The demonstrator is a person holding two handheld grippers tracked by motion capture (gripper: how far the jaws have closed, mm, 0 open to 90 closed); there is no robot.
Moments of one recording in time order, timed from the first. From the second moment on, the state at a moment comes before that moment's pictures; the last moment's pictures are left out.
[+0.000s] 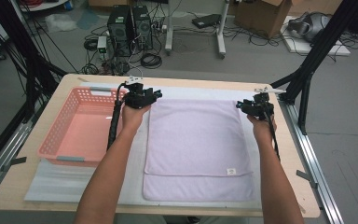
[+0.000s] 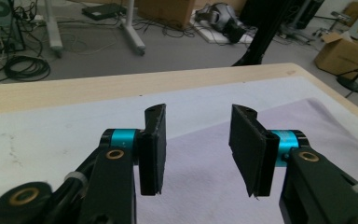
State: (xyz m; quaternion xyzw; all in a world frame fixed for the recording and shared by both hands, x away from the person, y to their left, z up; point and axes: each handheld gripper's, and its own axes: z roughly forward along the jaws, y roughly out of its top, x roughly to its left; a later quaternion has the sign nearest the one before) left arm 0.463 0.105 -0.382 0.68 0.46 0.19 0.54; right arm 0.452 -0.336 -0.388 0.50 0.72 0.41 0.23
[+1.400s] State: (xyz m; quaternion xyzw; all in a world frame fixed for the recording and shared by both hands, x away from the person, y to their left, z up) left arm 0.254 0.127 -0.442 0.74 0.41 0.13 0.52; right arm 0.241 -0.355 -0.433 0.49 0.74 0.41 0.19
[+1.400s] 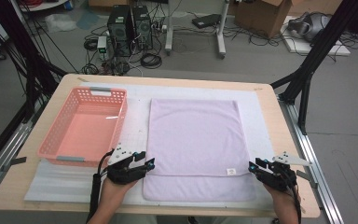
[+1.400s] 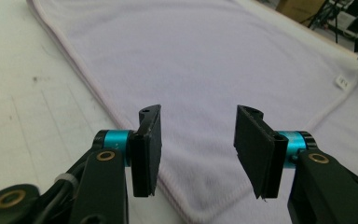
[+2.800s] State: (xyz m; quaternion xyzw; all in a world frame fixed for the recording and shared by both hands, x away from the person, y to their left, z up) left arm 0.249 0.127 -0.453 0.77 0.41 0.10 0.48; right arm 0.233 -0.348 -0.436 0.47 0.76 0.39 0.20
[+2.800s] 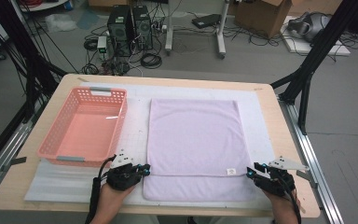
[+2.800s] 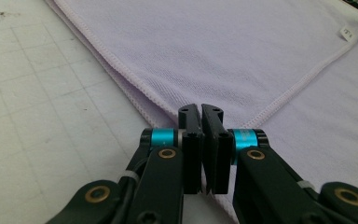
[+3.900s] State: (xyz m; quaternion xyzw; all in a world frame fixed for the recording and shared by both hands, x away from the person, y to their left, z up) left arm 0.217 0.147 -0.436 0.71 0.42 0.09 0.55; right arm 0.207 -0.350 -0.432 0.49 0.76 0.39 0.19
